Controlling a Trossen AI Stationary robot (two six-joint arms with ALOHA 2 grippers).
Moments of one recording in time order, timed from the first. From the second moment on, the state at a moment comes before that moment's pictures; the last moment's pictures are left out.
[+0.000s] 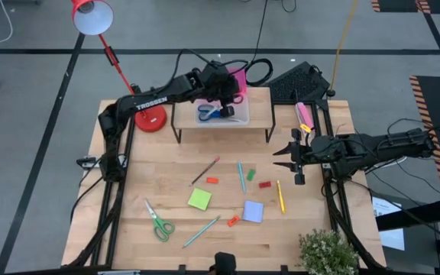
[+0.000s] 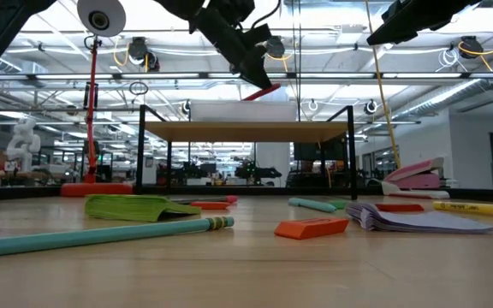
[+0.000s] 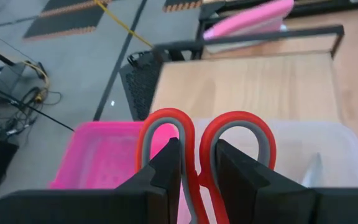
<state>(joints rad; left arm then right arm) 0.46 1.94 1.87 -0.56 -0.01 0.43 0.14 0.76 0.72 -0.49 0.19 -0.10</state>
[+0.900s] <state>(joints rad) 0.45 1.97 1.87 -0.61 -0.01 0.45 0.14 0.76 0.72 -0.49 0.19 -0.12</state>
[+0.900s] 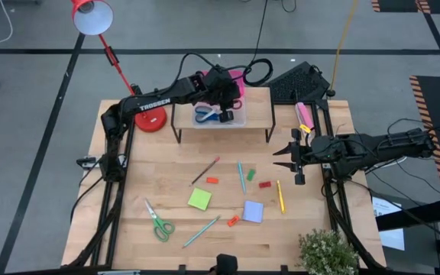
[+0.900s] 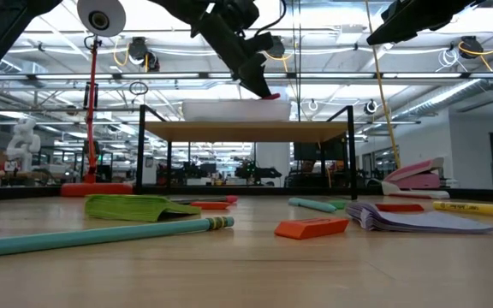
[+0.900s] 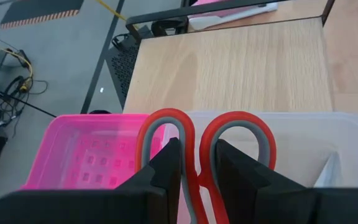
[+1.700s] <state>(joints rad) 0.46 1.97 1.87 -0.63 0.00 0.43 0.14 0.76 0.72 -0.49 0.19 -0.12</state>
